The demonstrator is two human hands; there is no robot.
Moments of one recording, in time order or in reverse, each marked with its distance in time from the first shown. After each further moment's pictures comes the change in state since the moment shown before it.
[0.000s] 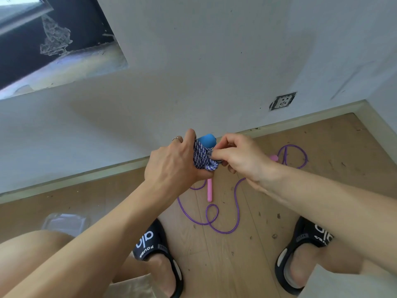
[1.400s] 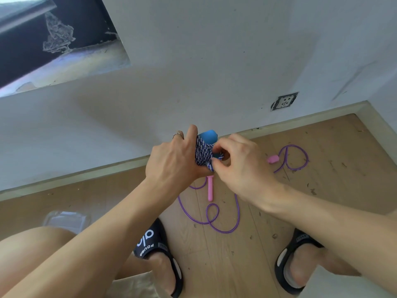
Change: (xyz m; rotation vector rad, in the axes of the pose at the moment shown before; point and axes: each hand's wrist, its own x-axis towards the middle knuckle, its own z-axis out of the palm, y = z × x) left_hand 0.001 0.000 -0.005 0.056 0.006 -0.008; right_hand -0.020 0.010 0.009 -0.650 0.225 -0.522
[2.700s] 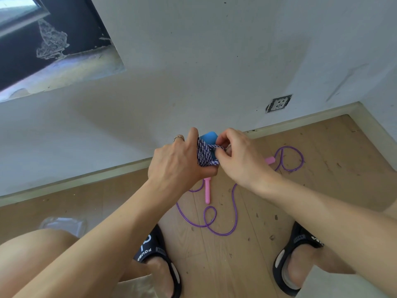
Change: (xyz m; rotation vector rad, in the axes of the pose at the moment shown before) left_hand 0.006 0.015 -0.005 -0.017 0.001 -0.026; right_hand 0.020 0.020 0.001 0.115 -0.048 0.133
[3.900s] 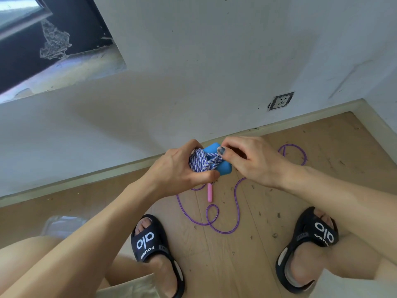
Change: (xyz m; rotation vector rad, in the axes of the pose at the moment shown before) left_hand -0.007 -0.027 0.000 -0.619 -0.347 0.080; right_hand -0.009 0.007 -0.035 -0.006 -0.253 -0.227
